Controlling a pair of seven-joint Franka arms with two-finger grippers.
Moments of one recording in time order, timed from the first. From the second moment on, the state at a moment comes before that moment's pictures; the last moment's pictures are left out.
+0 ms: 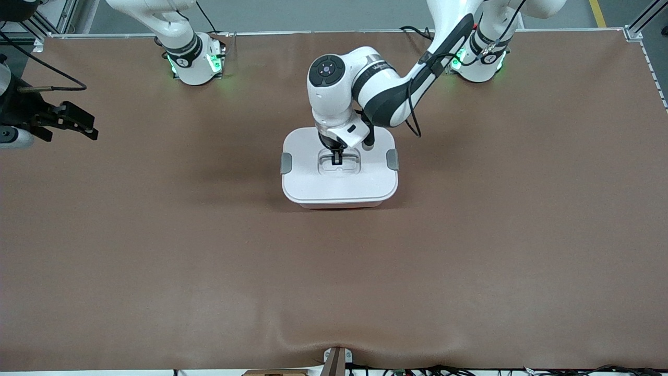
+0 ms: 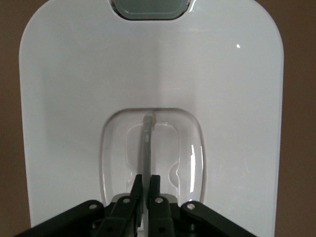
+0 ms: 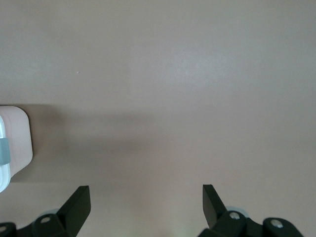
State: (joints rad) left arm -0.62 0.53 -0.32 -1.57 0.24 2.06 -2.60; right arm 0.03 -0.05 -0.03 -1.63 0.00 1.55 -0.02
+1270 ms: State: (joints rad) left arm -0.62 0.48 -0.32 -1.54 0.26 1.96 -2.60; right arm 0.03 -0.05 -0.03 -1.63 0.00 1.55 -0.02
